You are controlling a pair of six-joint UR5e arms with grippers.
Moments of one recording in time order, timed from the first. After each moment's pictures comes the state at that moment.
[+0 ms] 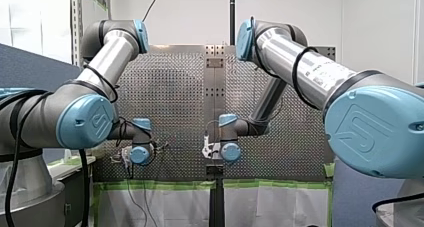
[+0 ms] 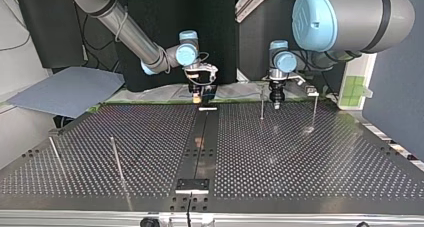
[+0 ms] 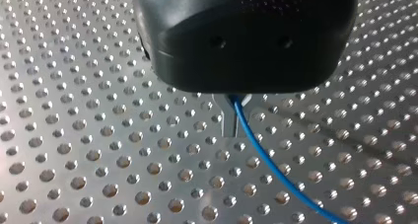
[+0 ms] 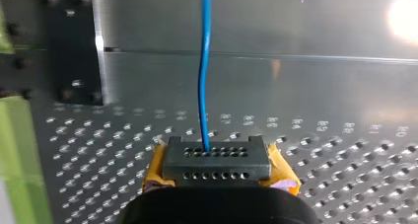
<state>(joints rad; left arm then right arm) -0.03 -2.41 -1.90 -2.02 -1.66 -1.78 2.29 -0.55 1.34 -0.64 1.81 1.61</state>
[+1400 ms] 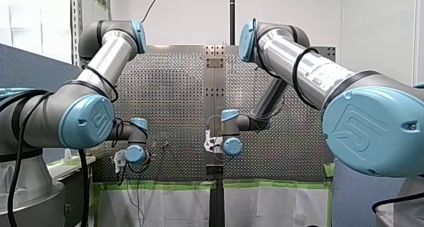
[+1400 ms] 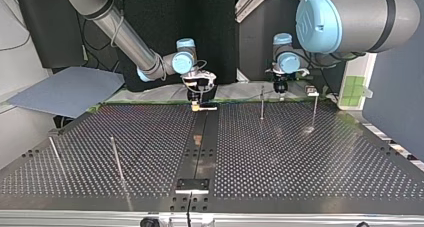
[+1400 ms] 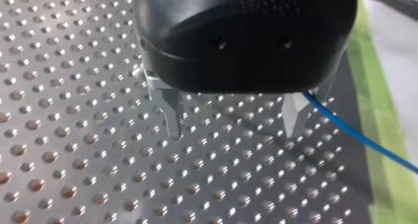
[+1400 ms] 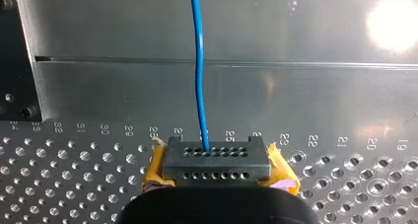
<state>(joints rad) 0.00 -2.41 -1.93 -2.22 -1.67 -1.68 2.26 -0.54 1.28 -0.61 1.76 1.60</state>
